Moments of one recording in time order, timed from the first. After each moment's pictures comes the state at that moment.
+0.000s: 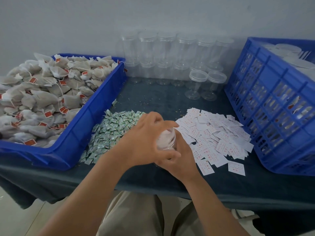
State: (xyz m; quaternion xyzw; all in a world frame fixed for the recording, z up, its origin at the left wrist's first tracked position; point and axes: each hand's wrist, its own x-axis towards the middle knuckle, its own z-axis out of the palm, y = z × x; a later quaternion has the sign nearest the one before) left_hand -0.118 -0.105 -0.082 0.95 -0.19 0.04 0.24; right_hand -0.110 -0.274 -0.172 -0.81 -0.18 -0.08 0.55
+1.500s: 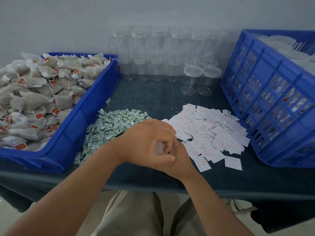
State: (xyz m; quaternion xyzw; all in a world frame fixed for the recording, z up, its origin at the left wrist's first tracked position) left_hand -0.111 -0.115 -0.064 0.89 -0.40 -0.01 0.23; right_hand -0.105 -0.278 -0.184 -0.85 -0.21 -0.06 0.49
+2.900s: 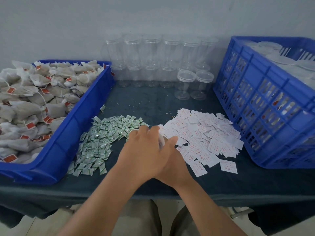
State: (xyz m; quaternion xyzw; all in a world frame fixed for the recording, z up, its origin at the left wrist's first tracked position) left_hand -0.132 -0.153 -0.074 0.98 -0.01 0.01 0.17; right_hand -0.108 -0.265 -0.175 -0.88 -0.23 -0.15 0.39
